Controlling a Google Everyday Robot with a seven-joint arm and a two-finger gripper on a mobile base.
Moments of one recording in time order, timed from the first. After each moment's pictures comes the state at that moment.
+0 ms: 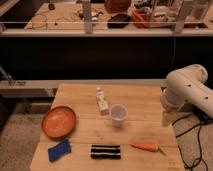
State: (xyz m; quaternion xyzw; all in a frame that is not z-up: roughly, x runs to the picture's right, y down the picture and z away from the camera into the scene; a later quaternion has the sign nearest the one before) arm 0.284 0.106 0.683 -0.28 0.02 0.02 0.96
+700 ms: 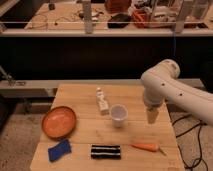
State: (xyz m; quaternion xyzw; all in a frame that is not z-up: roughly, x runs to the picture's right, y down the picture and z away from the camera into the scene) arm 0.206 0.089 0.683 -0.27 0.03 -0.06 0.96
